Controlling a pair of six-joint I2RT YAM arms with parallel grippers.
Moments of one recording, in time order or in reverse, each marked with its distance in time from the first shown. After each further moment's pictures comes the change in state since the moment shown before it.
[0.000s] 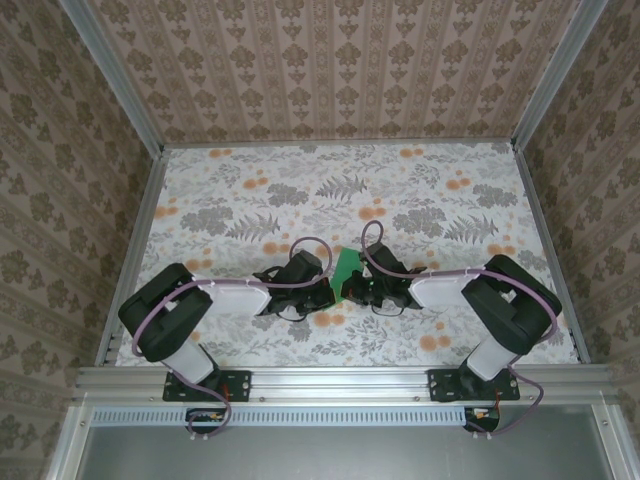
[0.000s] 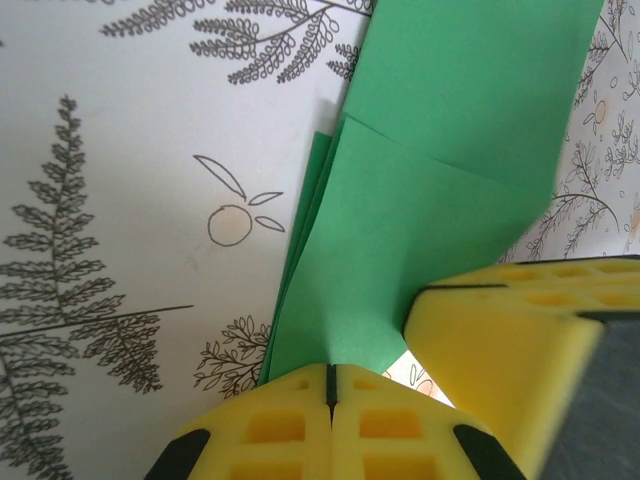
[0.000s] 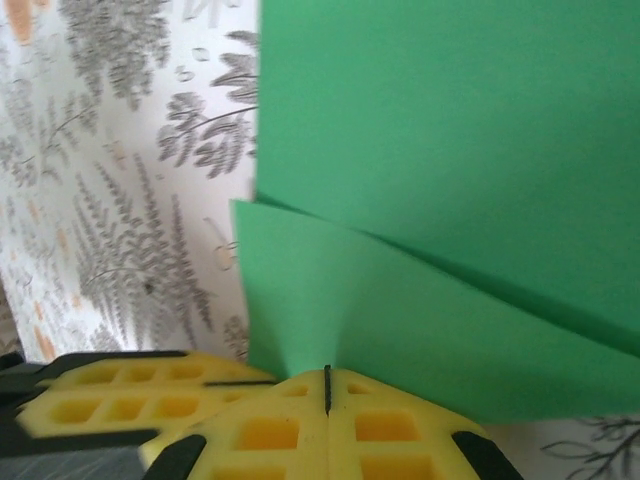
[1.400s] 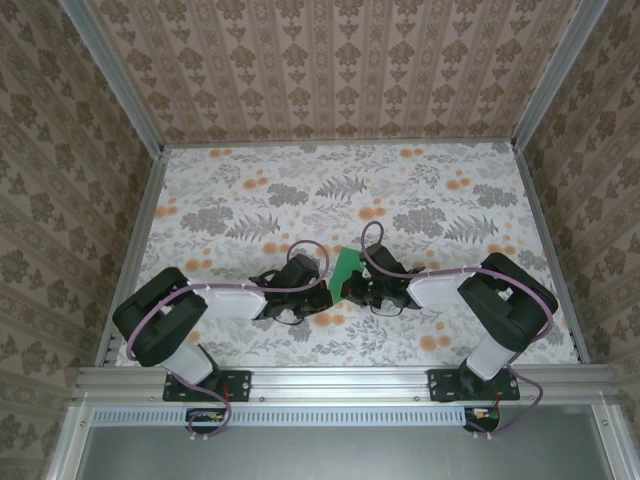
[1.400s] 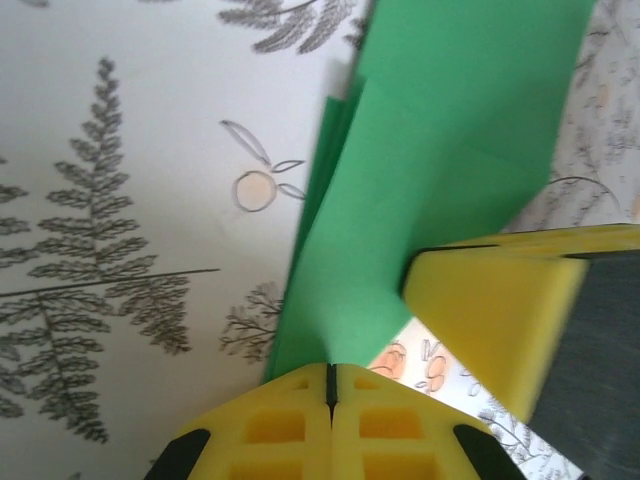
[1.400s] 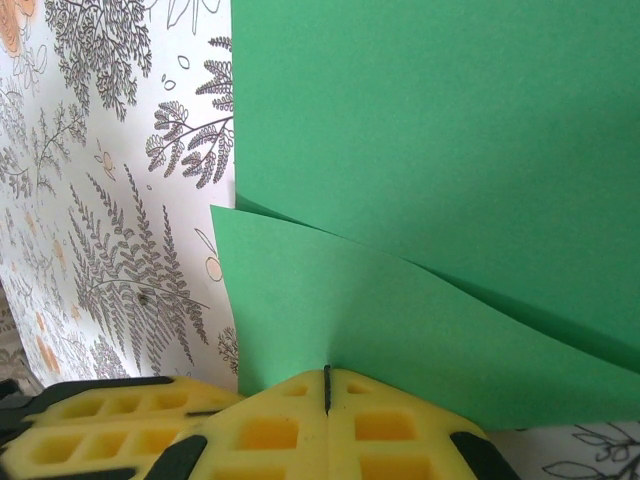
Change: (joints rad) left arm -0.005 -0.032 -0.046 0.031 -0.002 0.003; right arm 0.000 0.014 0.000 0.016 0.006 0.024
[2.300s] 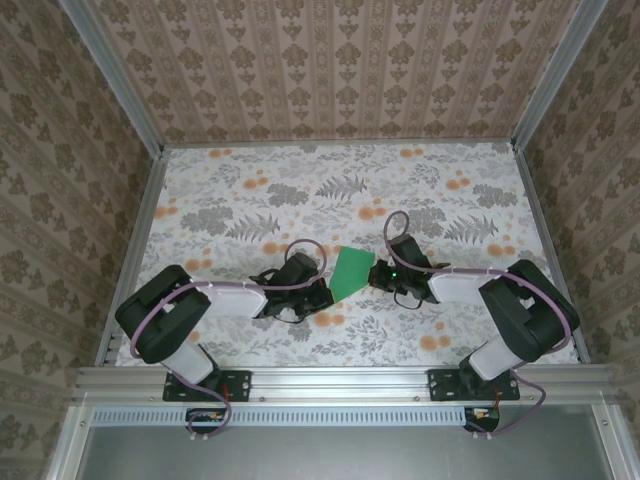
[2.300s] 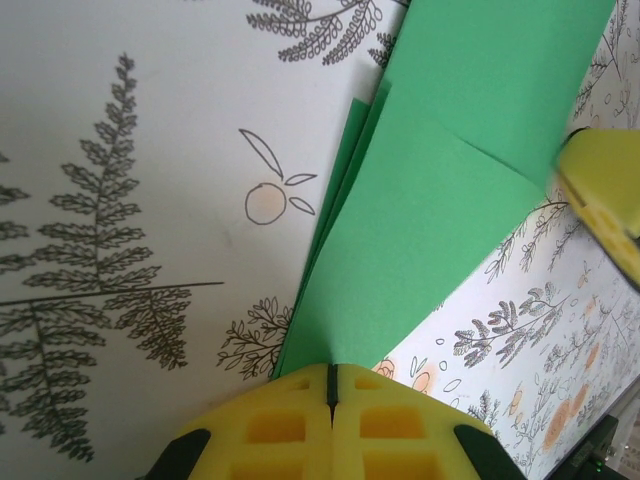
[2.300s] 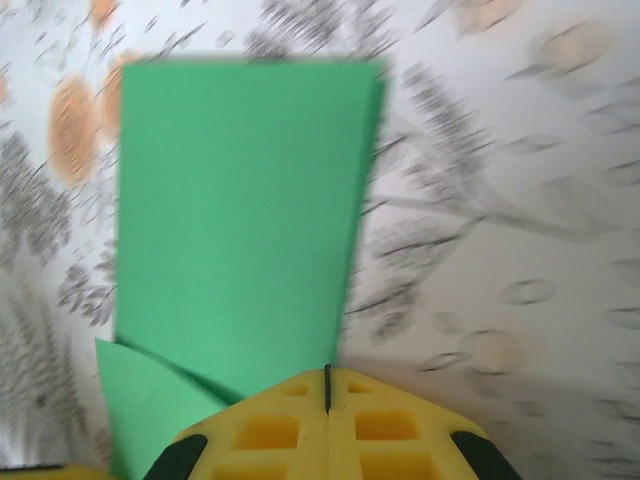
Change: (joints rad) left arm 0.020 0.018 -0.003 0.021 0.029 -0.082; right arm -0.205 -0.120 -0.063 -0.082 0.135 -0.259
